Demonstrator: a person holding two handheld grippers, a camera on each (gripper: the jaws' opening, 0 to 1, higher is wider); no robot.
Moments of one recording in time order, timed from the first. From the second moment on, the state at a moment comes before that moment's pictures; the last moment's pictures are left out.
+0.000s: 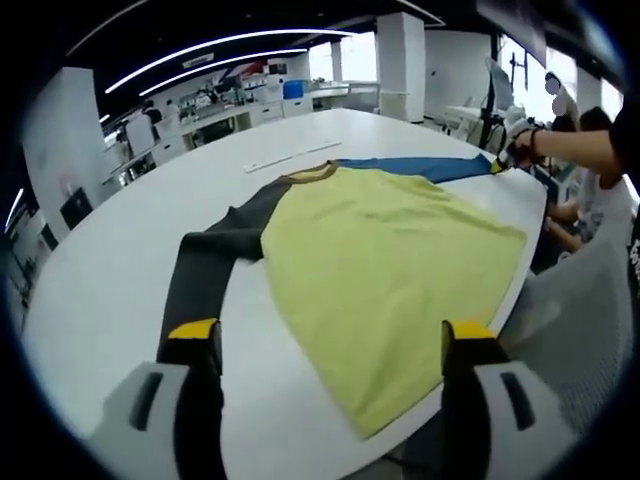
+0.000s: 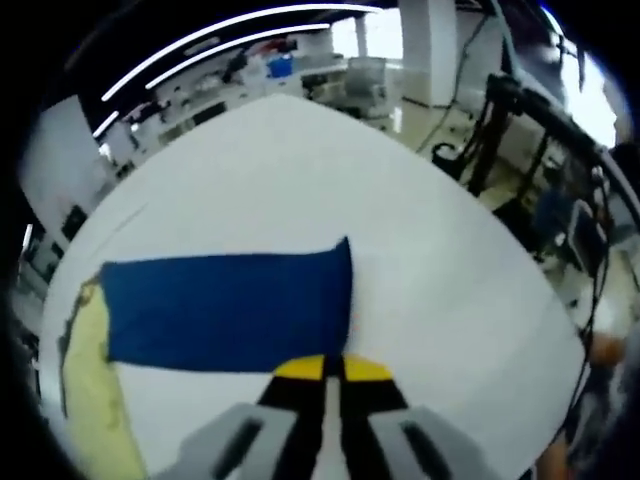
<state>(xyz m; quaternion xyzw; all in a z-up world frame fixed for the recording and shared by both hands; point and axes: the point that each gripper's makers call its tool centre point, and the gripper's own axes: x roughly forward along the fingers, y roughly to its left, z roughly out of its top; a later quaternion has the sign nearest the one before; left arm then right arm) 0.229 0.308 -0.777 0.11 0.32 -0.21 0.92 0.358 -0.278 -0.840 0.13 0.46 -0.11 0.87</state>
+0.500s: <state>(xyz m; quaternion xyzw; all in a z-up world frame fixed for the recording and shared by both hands) 0.229 0.314 -0.777 0.10 0.32 -0.21 0.92 0.378 -0.260 -0.810 0.12 0.43 -0.07 0.89</state>
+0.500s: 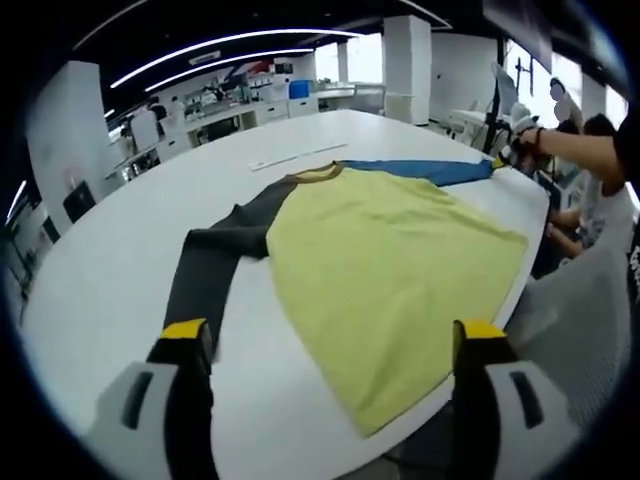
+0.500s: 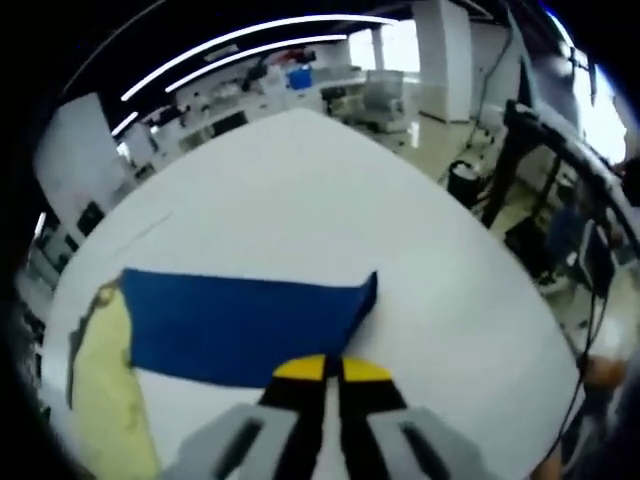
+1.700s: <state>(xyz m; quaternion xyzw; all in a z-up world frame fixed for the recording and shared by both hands) 0.219 0.307 -0.766 0.05 0.31 -0.21 0.93 0.432 -0.129 -0.762 0.06 0.39 0.08 0.91</state>
